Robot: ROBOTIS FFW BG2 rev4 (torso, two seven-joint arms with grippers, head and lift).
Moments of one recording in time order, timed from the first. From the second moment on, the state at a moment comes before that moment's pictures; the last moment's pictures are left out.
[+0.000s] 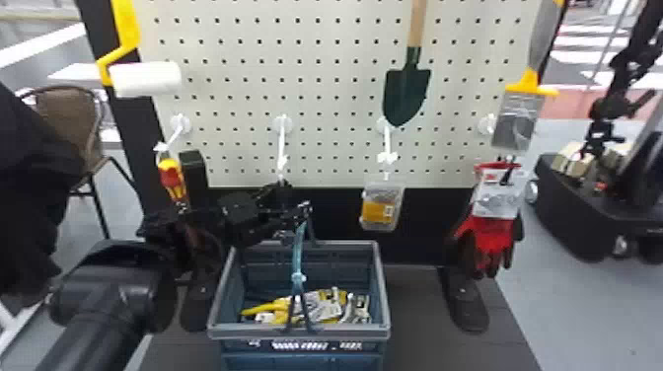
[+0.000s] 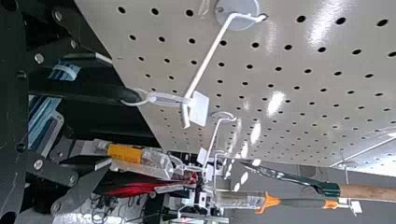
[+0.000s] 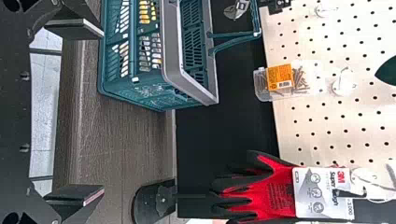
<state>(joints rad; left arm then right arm) -0.43 0.24 -0.21 -1.24 0.35 0.09 -0.93 0.72 -0.07 0.13 -1.93 -0.08 -0.14 0.08</state>
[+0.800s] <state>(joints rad) -0.43 0.24 -0.22 -1.24 0.34 0.06 -0.93 0.72 -0.07 0.13 -1.93 -0.08 -0.14 0.09</state>
